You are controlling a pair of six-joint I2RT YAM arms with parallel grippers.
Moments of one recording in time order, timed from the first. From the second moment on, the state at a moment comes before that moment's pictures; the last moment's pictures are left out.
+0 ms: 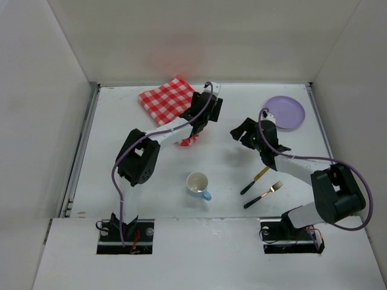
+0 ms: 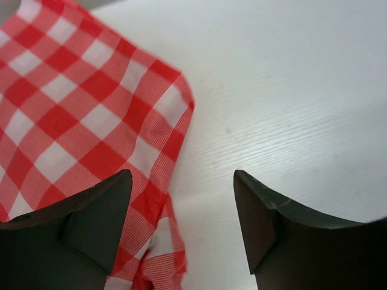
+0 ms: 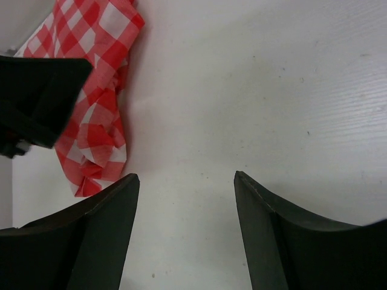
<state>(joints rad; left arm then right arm) -0.68 2.05 1.53 0.00 -0.39 -0.12 0.37 1.44 0.68 0.31 0.05 0.78</state>
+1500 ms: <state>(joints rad) -0.62 1.82 1.38 0.20 -0.75 0.09 0.31 1.43 0.62 0.37 0.04 0.85</state>
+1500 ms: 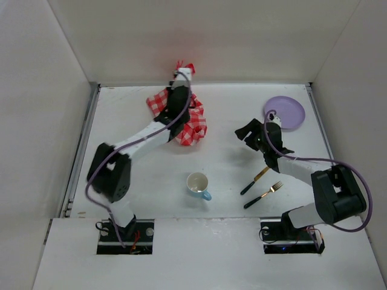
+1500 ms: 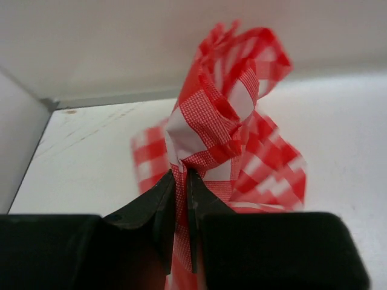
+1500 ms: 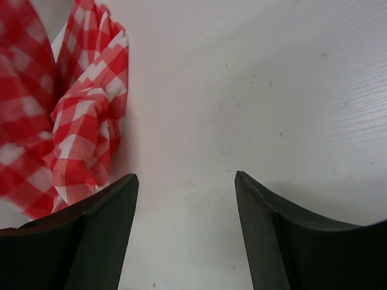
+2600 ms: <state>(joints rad) -0.27 1.04 0.43 0.02 -0.80 -0.73 0.65 1.72 1.13 0.12 0.16 0.65</state>
